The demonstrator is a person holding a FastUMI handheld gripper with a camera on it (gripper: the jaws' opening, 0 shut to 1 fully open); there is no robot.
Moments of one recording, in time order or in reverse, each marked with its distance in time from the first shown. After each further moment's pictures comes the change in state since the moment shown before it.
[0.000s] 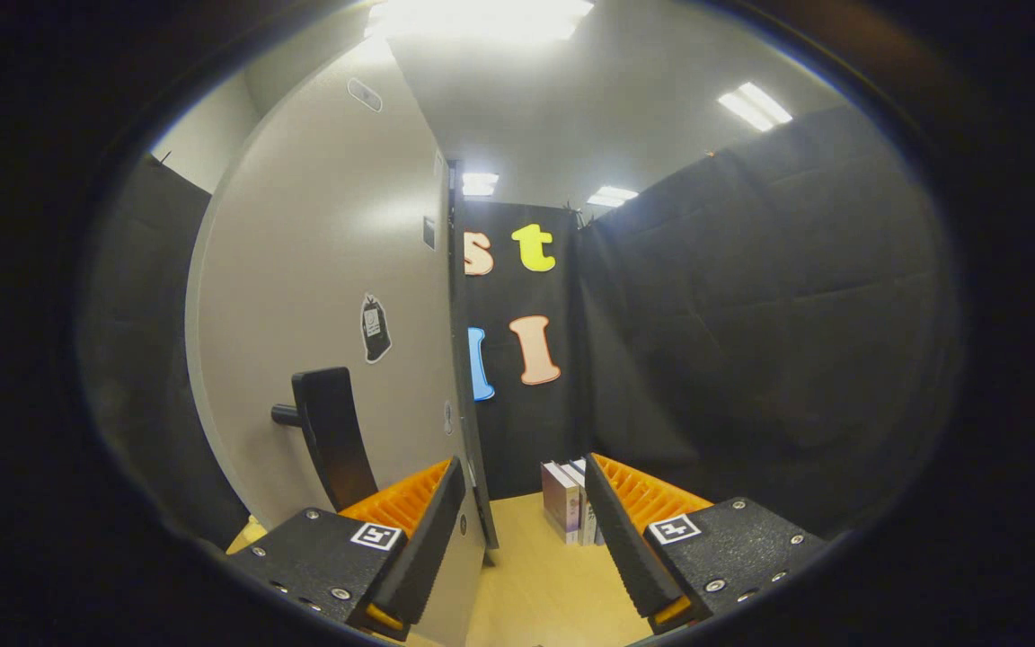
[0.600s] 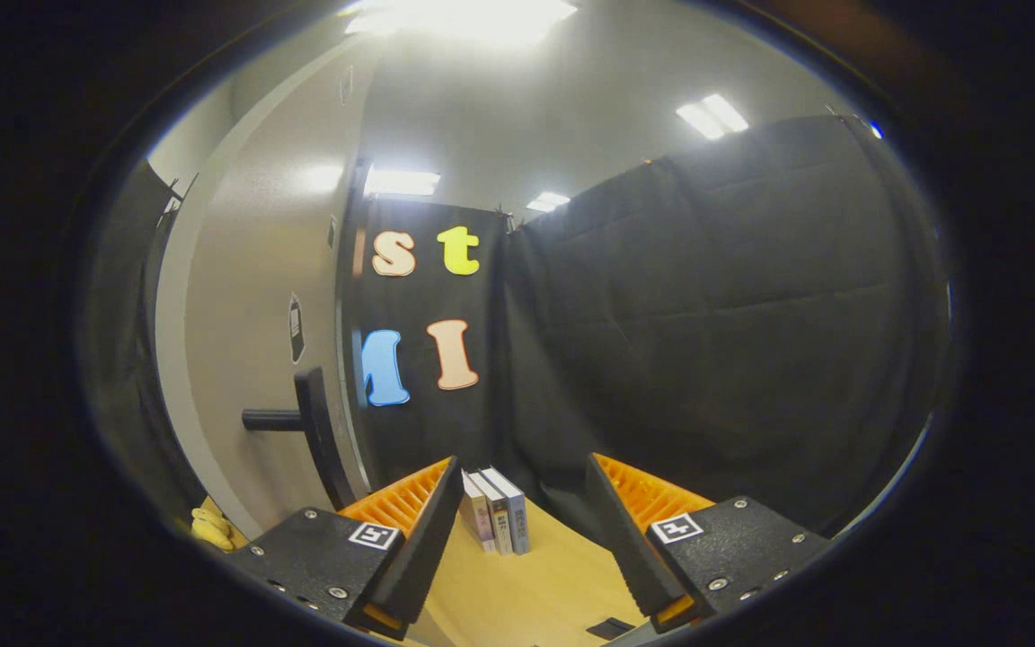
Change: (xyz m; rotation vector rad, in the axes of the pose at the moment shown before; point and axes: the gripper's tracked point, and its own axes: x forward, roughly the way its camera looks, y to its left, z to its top) arm 0.005 -0.100 0.008 -0.027 -0.016 -0.196
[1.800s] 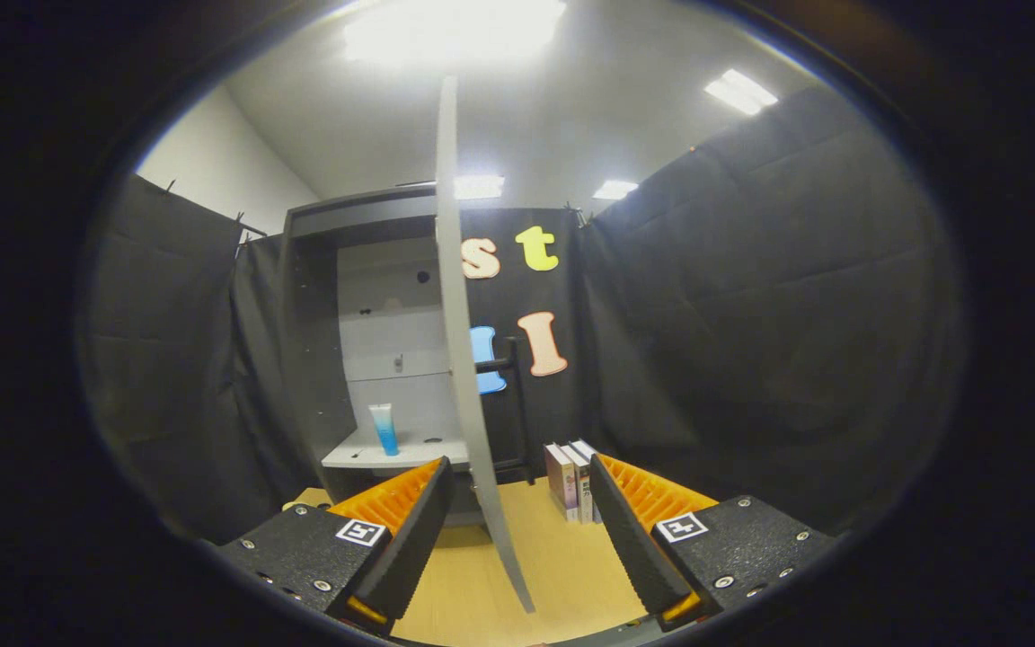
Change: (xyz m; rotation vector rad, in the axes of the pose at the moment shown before) arm -0.099 0.010 -0.002 0.083 0.021 0.209
